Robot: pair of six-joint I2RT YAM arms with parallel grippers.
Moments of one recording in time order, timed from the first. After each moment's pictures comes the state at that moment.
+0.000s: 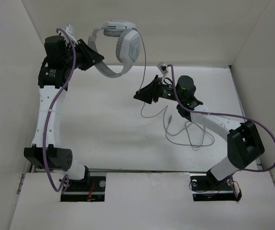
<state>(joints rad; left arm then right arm) -0.04 1.50 1.83 -0.65 0.47 -0.63 0.54 1.56 1.10 0.60 -0.76 0.68</state>
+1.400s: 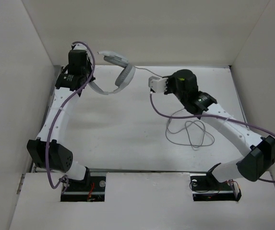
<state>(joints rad) -0.17 1.49 1.62 -0.67 -0.24 -0.20 0.64 1.41 1.32 -0.24 0.31 -1.31</state>
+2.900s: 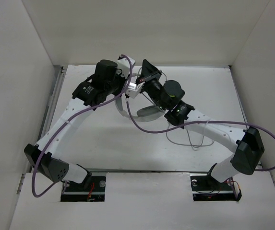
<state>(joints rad) -0.56 1.41 1.58 -0.72 -0.09 0.14 0.86 1.52 1.27 0.53 0.24 -1.53</state>
